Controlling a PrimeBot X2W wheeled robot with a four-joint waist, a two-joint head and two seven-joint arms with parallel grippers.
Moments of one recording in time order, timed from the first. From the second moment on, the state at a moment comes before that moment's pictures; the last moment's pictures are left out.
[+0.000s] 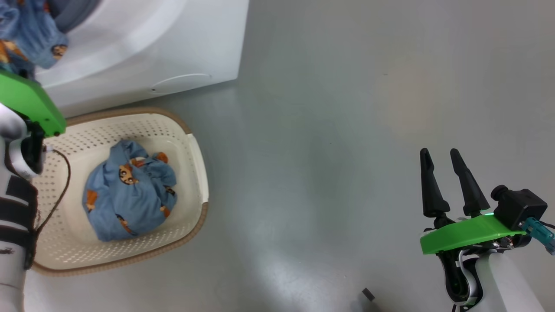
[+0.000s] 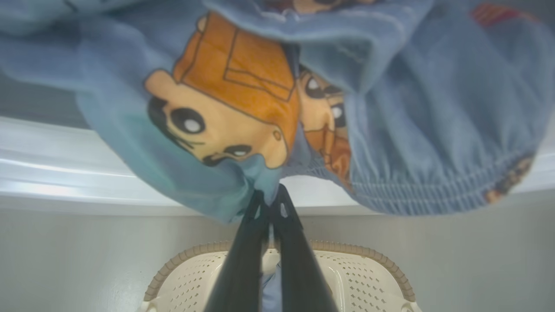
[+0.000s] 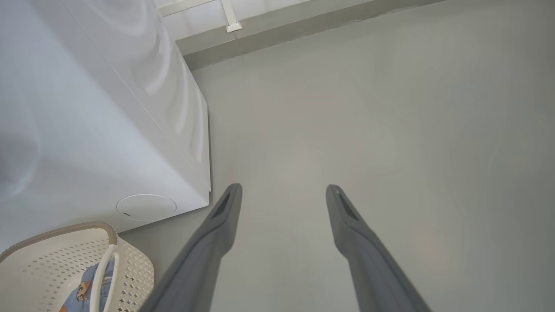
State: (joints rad) left arm -1.05 0.37 -0.28 0.98 -0.58 0.11 0.21; right arm -0.24 -0.04 0.02 0.28 0.38 0.13 -0.25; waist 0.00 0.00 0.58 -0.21
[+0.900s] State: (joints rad) left arm -1.11 0.43 -0.27 0.77 -0.68 0.06 0.51; right arm -0.23 -0.04 0.03 0.31 0.44 0.13 -0.25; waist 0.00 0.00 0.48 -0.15
